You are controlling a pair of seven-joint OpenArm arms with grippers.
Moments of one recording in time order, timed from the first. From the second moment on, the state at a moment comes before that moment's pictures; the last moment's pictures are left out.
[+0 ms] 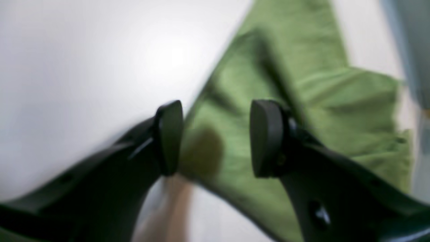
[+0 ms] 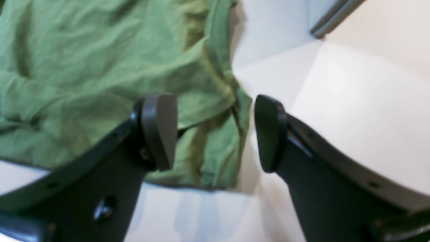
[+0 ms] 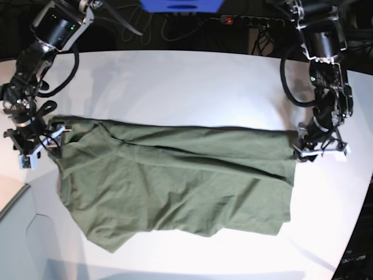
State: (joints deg) left arm -6.3 -10.8 -20.9 63.7 -42.4 1.1 30.1; right arm 2.2 1.2 40.4 87.1 -11.4 40.1 -28.5
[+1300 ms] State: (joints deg) left arm -6.7 -11.5 -11.0 57.5 -40.8 0.3 22.3; right arm 5.5 8.7 43.0 64.1 -11.4 40.1 -27.8
